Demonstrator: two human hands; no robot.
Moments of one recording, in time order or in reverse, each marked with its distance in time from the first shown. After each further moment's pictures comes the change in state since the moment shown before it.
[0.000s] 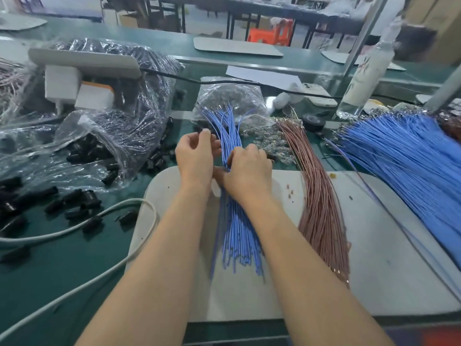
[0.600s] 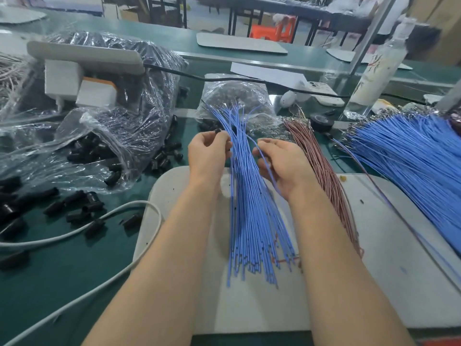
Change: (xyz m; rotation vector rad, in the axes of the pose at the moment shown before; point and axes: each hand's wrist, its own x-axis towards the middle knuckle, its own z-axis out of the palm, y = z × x) left_hand 0.010 -0.004 0.001 0.084 -0.111 -0.071; right_hand 0.015 0.028 -0.030 1.314 -0.174 0.343
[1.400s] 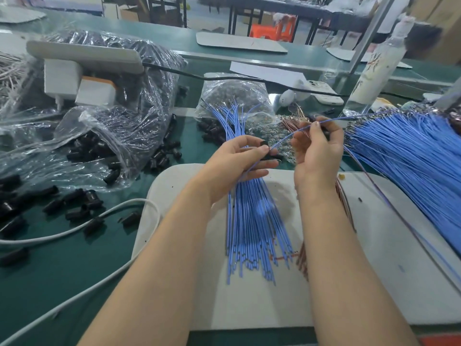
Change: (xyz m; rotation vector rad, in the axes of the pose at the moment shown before) left_hand -0.026 0.010 0.006 0.064 -0.667 -0.173; right_hand 0.005 -0.008 -0.026 0.484 0.449 -0.353
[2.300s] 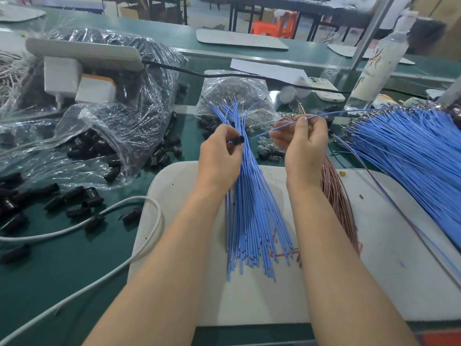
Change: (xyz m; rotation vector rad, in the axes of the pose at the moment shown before) left_hand 0.008 -0.015 -0.012 0.703 0.532 0.391; right_hand -0.011 0.012 0.009 -0.341 -0.148 -0.181
